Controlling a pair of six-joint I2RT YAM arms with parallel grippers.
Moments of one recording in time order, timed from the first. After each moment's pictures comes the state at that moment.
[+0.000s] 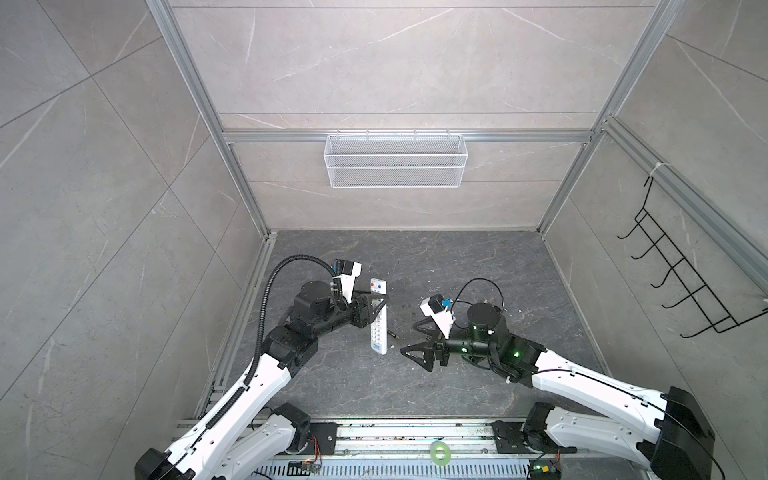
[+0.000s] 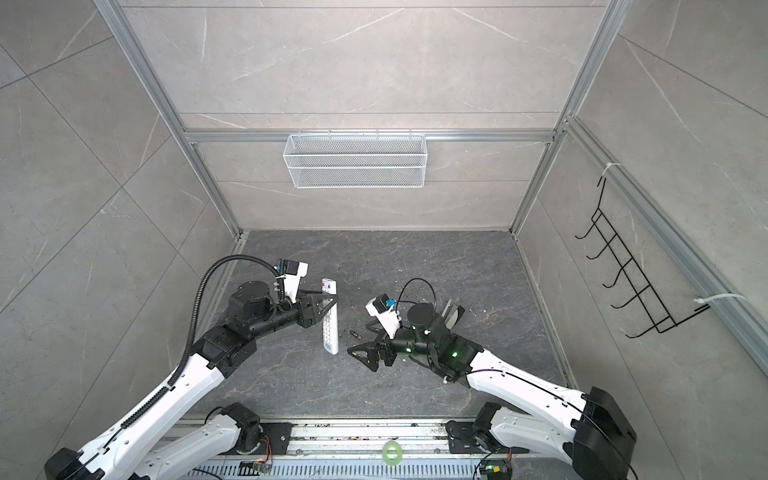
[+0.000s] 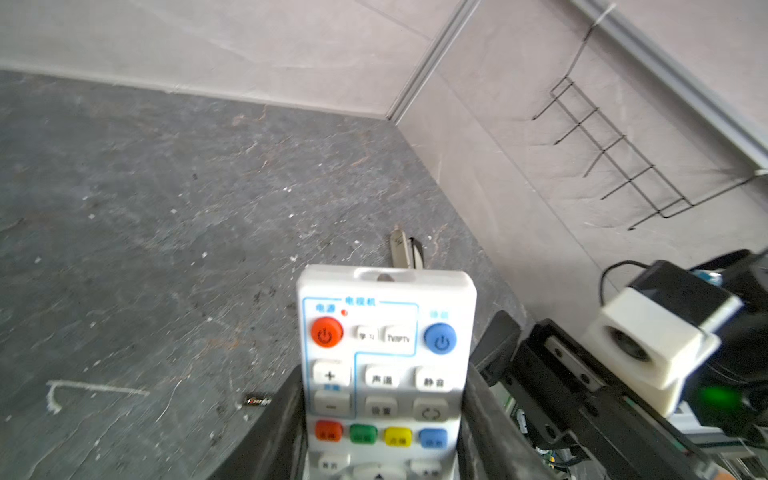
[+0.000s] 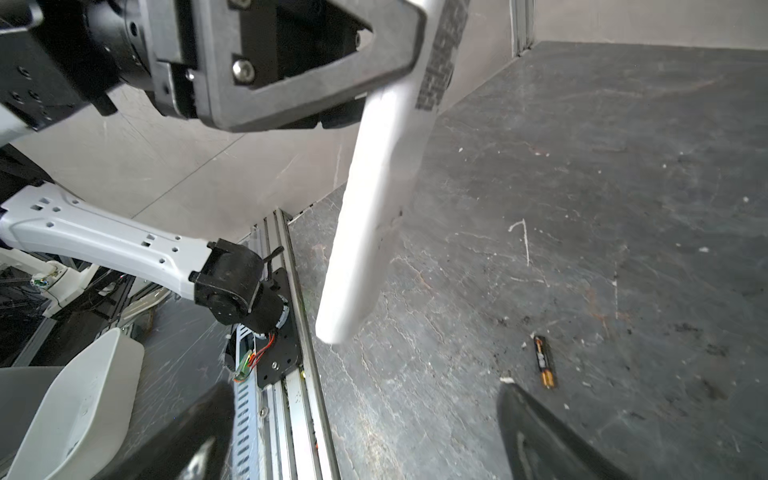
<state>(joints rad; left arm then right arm) -0.53 0.90 0.80 -0.20 0.42 -0.43 0.86 1.08 0.67 0.10 -0.46 0.28</state>
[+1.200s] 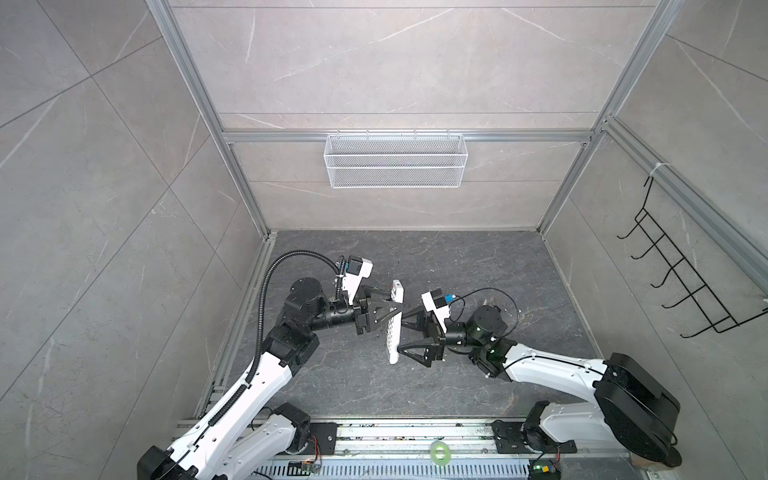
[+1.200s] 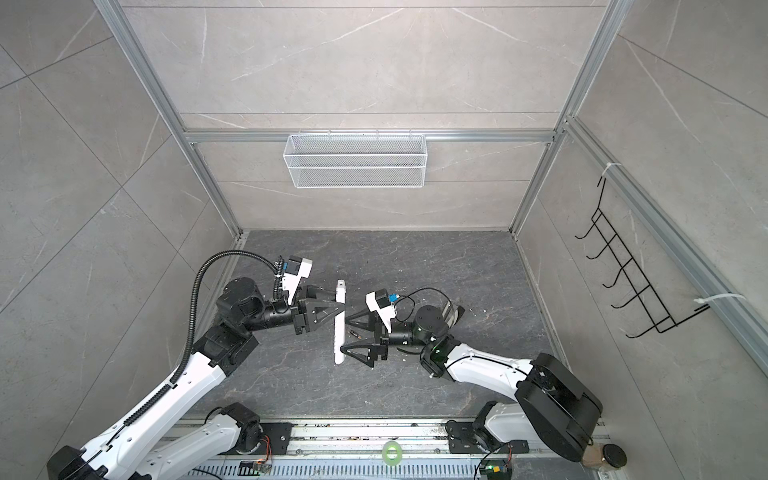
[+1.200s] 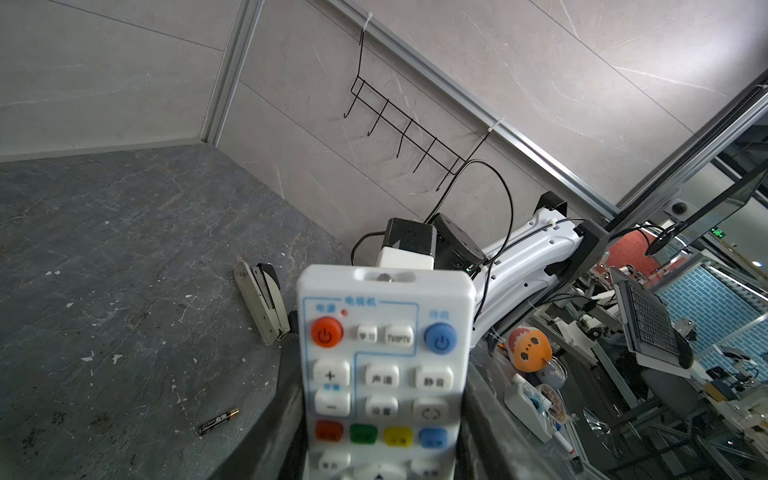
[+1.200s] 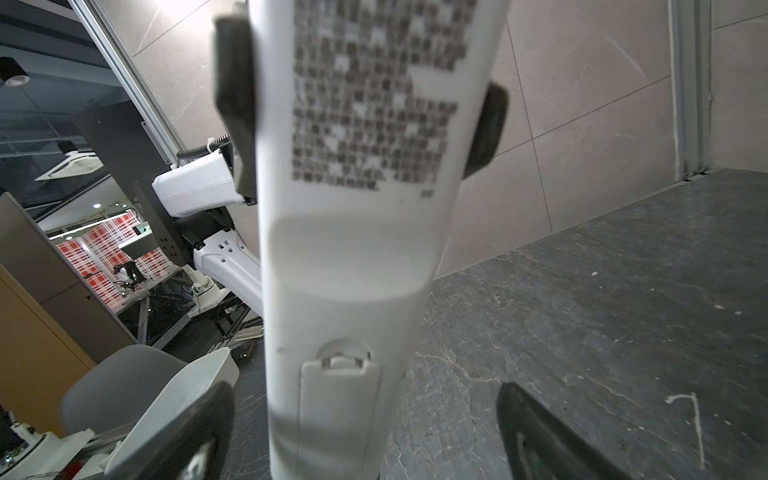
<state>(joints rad) -0.52 0.92 0.81 0.08 0.88 -0.50 0.80 1.34 0.55 0.95 -0.80 0.52</state>
